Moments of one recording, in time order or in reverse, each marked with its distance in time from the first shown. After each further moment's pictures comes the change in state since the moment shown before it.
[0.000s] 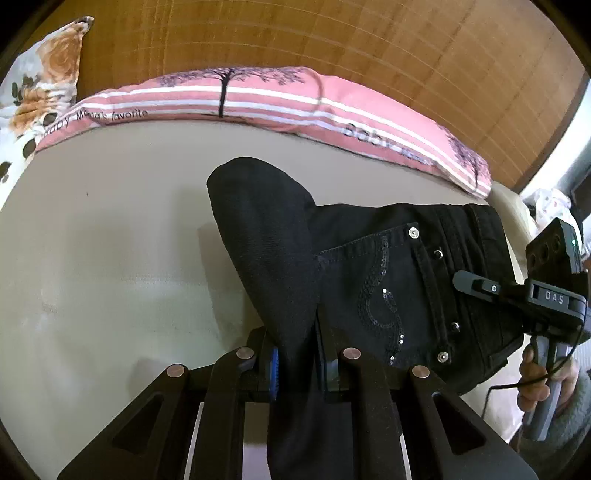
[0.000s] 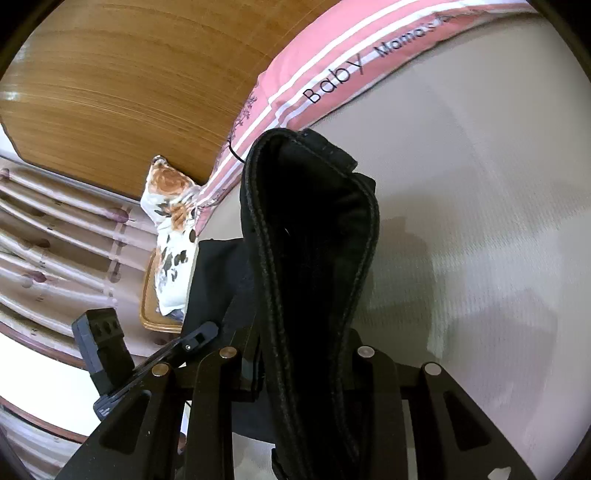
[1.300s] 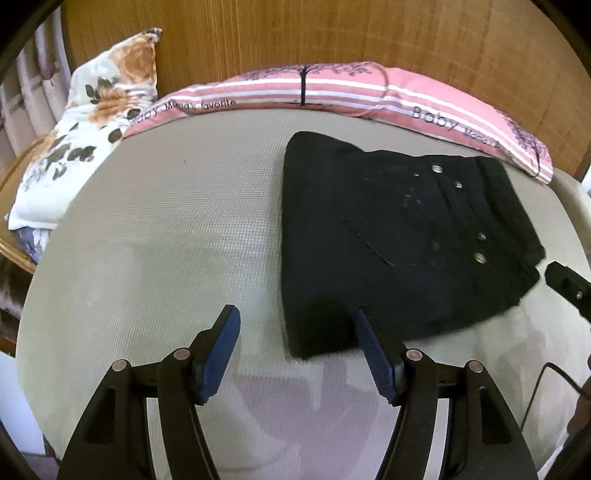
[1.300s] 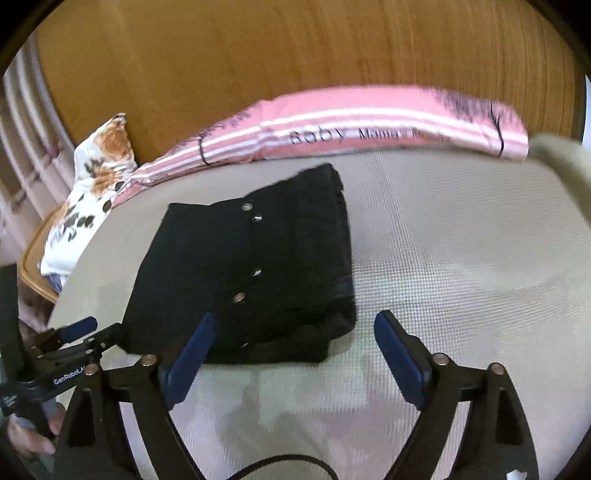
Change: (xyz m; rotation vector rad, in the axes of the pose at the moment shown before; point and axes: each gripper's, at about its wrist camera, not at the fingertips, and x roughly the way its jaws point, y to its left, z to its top) left arm -0.025 0.007 -0.082 -0.004 -0.075 0.322; right arm -0.035 0.067 -0.092 -0.383 -0.243 -0.549
